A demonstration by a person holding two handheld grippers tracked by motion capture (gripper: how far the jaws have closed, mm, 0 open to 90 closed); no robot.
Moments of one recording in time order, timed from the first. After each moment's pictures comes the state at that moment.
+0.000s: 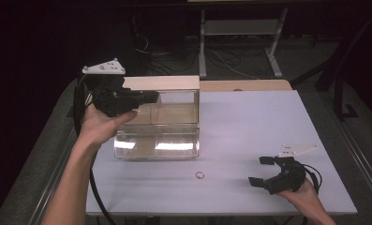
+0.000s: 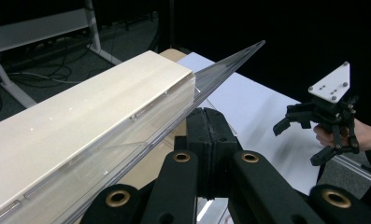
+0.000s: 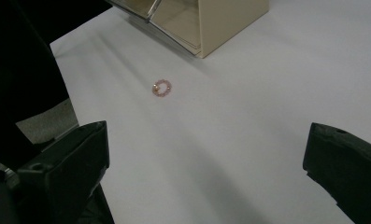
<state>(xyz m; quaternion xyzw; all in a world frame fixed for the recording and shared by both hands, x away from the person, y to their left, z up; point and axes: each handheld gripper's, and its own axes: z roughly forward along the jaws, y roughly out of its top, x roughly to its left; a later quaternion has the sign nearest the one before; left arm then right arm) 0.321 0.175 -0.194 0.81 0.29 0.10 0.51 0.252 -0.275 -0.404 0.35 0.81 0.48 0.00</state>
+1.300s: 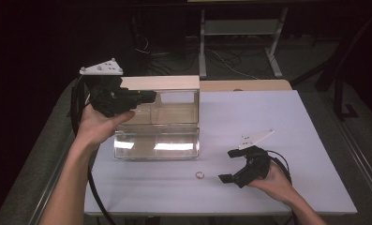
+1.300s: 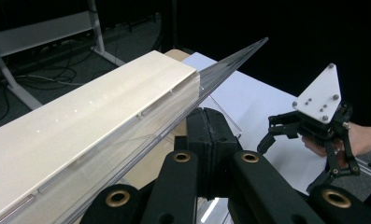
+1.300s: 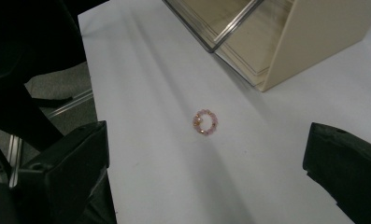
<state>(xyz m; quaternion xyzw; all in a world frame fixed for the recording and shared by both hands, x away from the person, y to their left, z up) 0.320 0.180 -0.194 0.81 0.28 0.11 0.51 0.282 -0.188 -0.384 0.26 0.86 0.43 -0.03</state>
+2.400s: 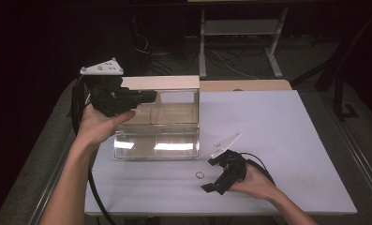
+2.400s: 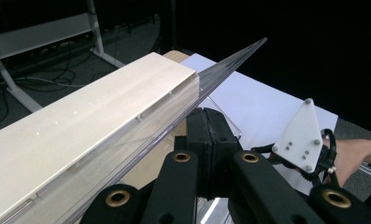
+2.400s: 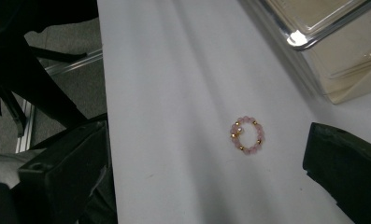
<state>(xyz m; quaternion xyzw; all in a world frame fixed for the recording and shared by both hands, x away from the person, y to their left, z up) 0.321 0.179 -0.194 0.81 0.28 0.12 0.51 0.289 -0.132 -0.405 0.18 0.91 0.37 -0.06</state>
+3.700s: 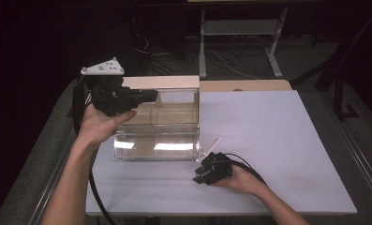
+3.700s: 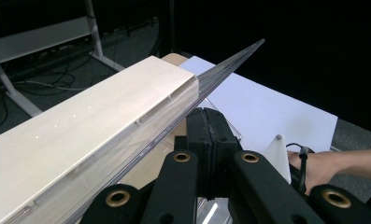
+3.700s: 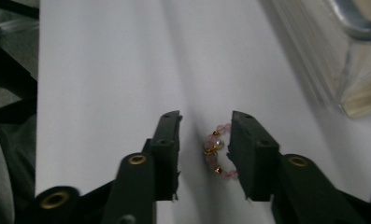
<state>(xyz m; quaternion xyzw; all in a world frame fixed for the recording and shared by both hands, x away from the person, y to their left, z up) 0.322 0.177 -0.195 0.81 0.27 0.12 0.51 0.305 -0.099 -0.436 0.14 0.94 0.31 -0.02</state>
